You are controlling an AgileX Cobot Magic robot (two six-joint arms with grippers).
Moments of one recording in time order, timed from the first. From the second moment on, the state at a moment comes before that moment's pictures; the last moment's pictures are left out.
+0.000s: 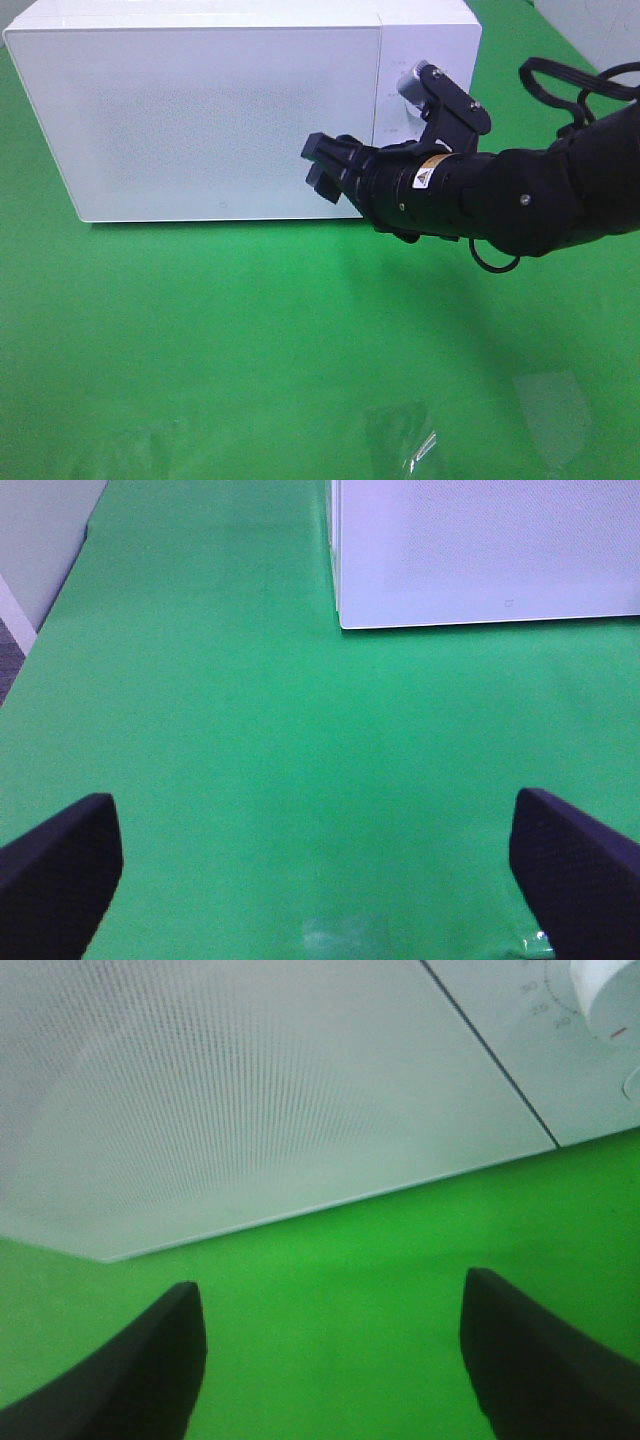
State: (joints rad) left arm 0.07 0.00 -0.52 -0.11 1.08 0.12; right arm 0.64 1.75 -0.79 0.25 -0.38 0.52
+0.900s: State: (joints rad) left arm 0.07 0.00 -0.52 -0.11 1.08 0.12; right arm 0.64 1.31 -0.79 0.04 0.68 0.00
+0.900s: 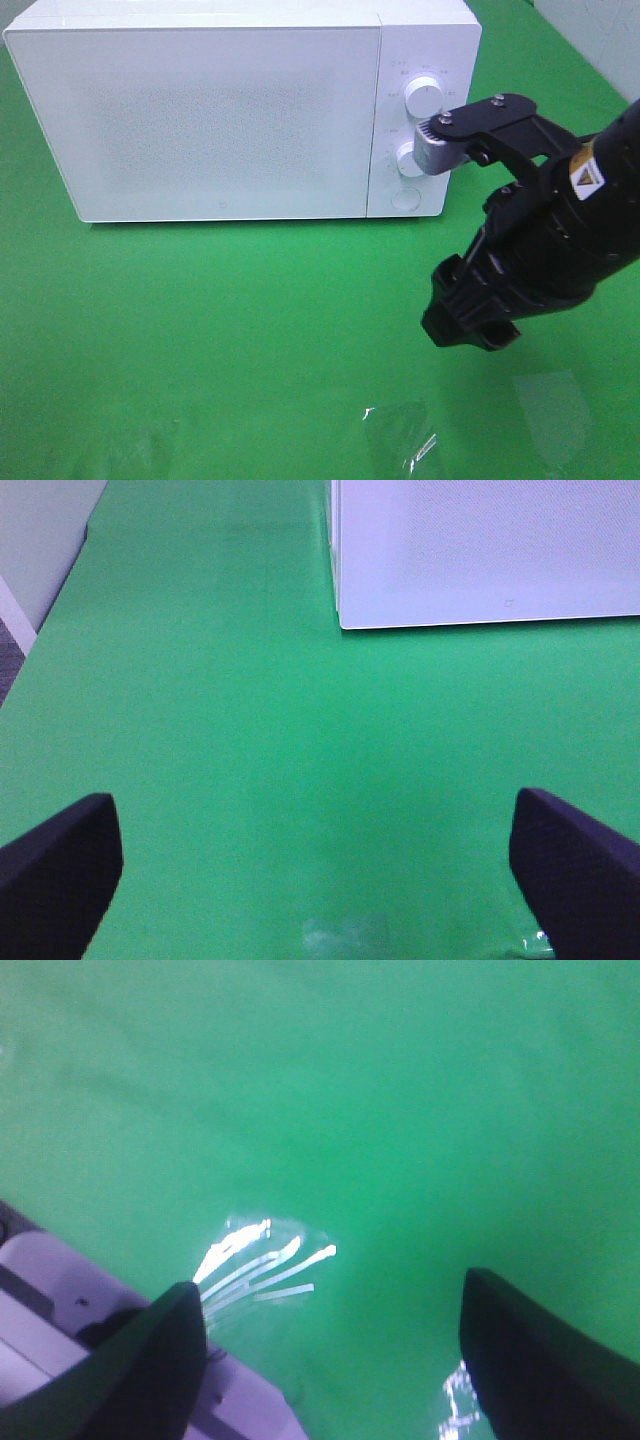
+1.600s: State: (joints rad) left arm 0.07 0.00 -0.52 -0.11 1.08 0.12; right arm 0.64 0.81 -0.57 0.00 0.86 0.00
